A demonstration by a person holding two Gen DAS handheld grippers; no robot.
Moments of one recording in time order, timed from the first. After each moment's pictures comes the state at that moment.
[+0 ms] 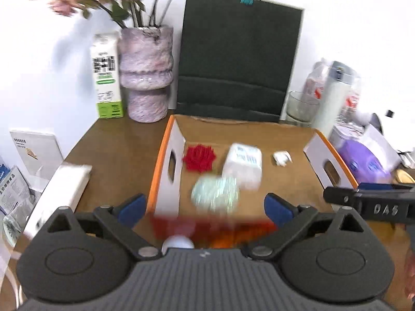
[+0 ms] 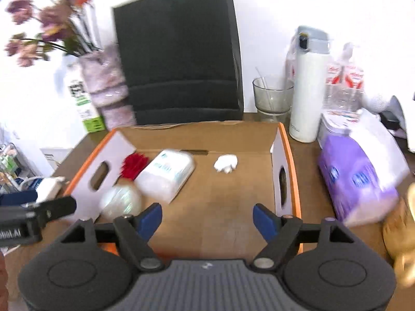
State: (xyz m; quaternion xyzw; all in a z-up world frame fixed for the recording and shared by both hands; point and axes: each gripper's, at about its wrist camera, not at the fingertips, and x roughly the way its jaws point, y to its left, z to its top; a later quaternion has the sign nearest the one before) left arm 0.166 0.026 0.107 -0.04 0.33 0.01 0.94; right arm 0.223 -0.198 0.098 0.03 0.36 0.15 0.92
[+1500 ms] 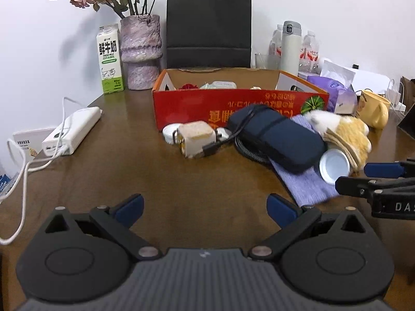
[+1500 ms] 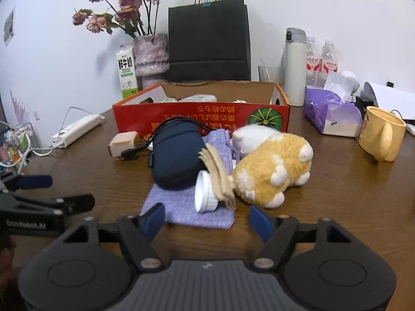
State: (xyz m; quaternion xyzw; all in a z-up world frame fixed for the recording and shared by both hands) left arm 0.016 0.013 0.014 0.02 0.30 -0.02 0.95; right arm 0.039 -0.211 0.012 -0.02 0.29 0.16 0.94
